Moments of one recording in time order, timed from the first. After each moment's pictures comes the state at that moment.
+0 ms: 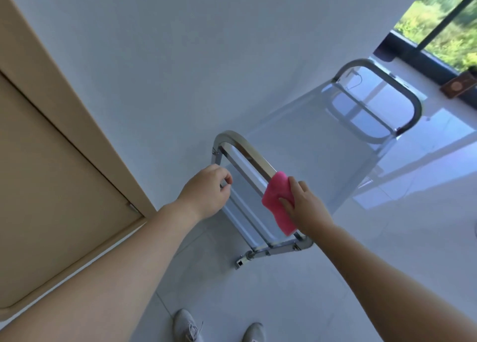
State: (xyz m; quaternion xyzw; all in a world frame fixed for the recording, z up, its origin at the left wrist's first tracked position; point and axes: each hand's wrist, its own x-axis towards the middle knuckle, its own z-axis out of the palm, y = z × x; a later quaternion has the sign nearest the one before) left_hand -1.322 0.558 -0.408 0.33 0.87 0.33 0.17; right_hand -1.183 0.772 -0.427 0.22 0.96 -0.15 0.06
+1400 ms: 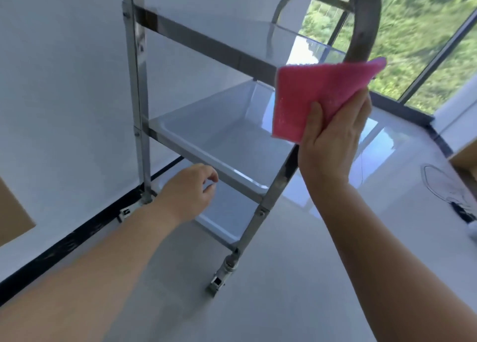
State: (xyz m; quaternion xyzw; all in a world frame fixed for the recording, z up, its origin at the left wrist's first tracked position) left_hand -1.241 0.617 -0.813 0.50 0.78 0.37 0.06; right_hand -1.100 0.763 -0.694 0.32 0.76 -0.08 -0.56
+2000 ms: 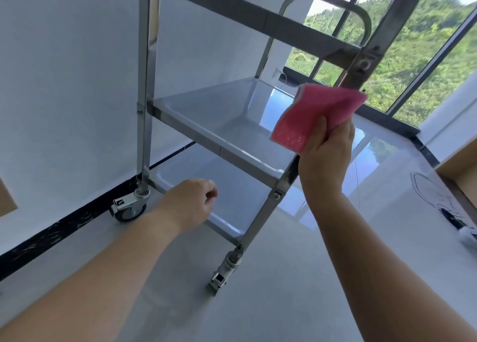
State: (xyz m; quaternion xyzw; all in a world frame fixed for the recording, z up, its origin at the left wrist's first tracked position) left_hand -1.242 0.609 -0.908 0.51 0.79 0.34 0.08; right_hand -1.100 0.757 -0.784 0.35 0.74 -0.15 -0.55
